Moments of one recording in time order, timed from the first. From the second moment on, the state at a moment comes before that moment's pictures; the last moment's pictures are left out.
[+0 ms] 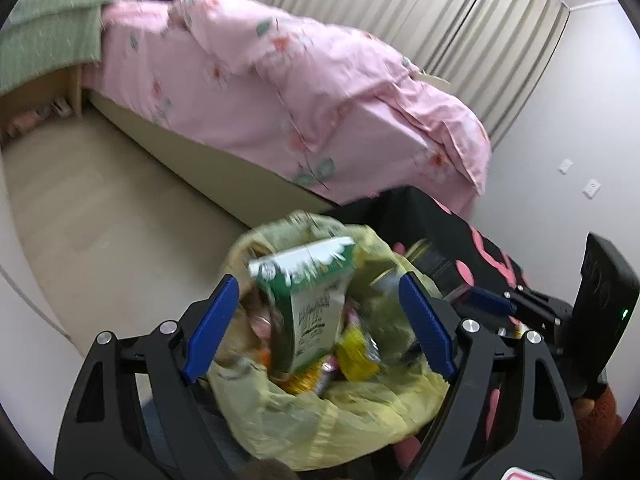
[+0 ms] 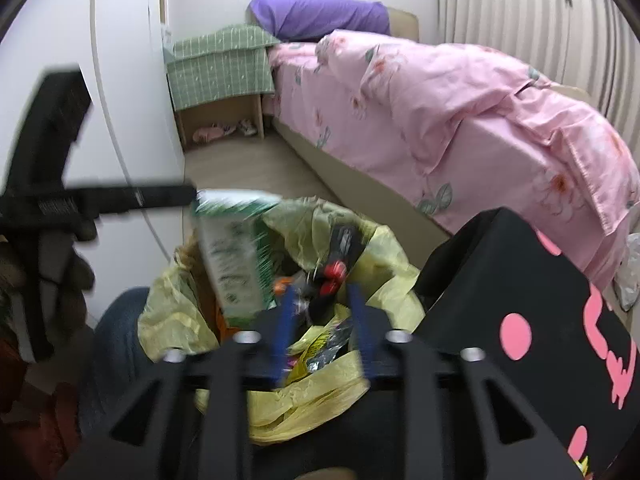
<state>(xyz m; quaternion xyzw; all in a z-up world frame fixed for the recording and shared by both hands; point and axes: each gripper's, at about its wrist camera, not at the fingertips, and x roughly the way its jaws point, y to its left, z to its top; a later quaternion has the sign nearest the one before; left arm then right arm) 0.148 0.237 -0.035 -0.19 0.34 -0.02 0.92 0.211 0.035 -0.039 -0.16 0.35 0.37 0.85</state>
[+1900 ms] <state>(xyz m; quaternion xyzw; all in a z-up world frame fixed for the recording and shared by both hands) 0.226 -0.145 -0.087 0.11 0.45 -0.25 0.85 0.106 -0.328 -0.065 0.02 0.37 0.02 0.93</state>
